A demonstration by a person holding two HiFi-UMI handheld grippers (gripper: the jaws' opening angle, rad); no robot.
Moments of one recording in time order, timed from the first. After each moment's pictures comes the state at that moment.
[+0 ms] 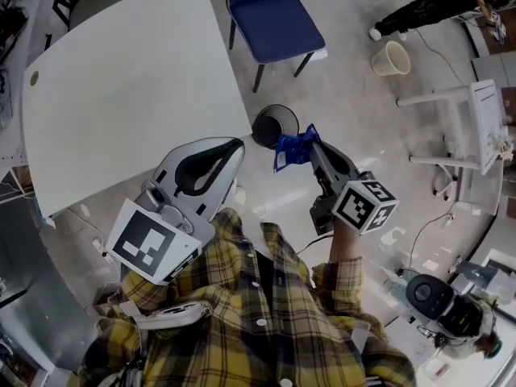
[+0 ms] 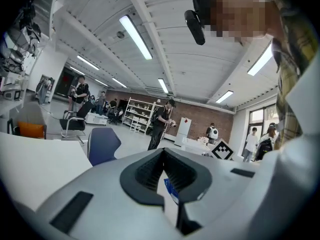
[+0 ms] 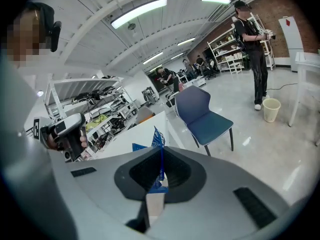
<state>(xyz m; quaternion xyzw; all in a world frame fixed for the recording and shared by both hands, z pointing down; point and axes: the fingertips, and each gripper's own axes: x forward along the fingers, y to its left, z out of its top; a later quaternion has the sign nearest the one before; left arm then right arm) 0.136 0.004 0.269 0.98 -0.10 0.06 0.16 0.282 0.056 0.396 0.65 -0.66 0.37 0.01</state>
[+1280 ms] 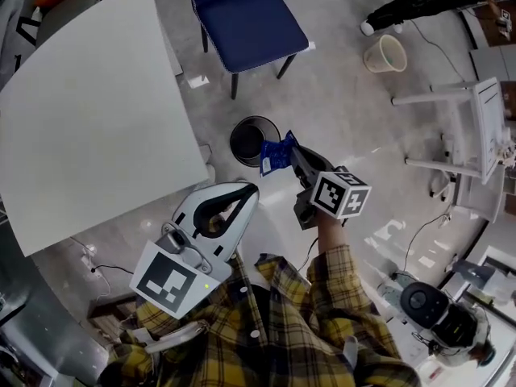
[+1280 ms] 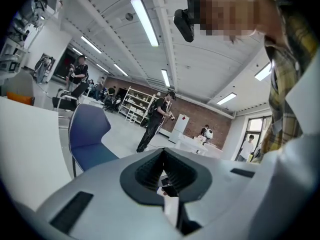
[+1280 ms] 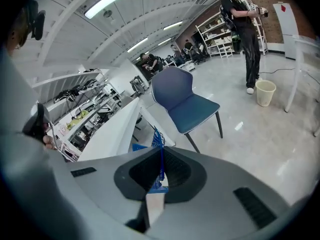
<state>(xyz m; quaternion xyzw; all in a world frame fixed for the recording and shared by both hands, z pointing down) 0.266 0.018 0.382 0.97 -0.08 0.07 0.23 0.400 0.024 0.576 0.65 -0.61 0.45 0.05</state>
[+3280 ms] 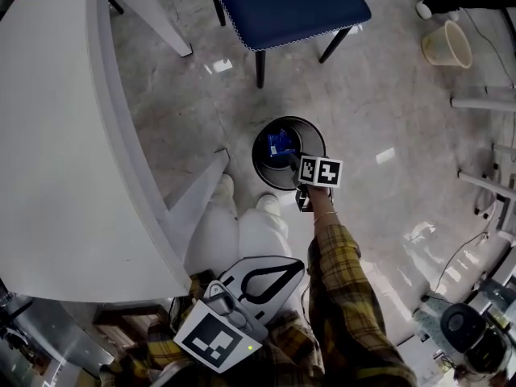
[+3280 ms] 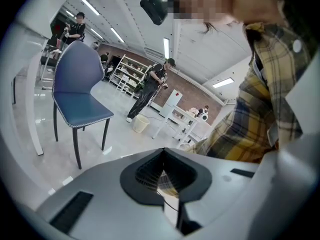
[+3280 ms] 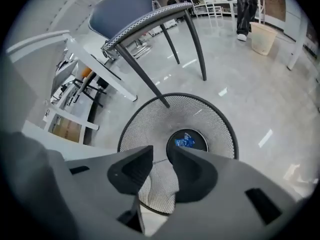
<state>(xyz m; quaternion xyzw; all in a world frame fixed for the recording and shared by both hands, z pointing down) 0.315 0.081 0.675 0.95 0.05 0.18 0.26 0.425 0.021 1.081 0.60 -0.51 0.59 0.18</state>
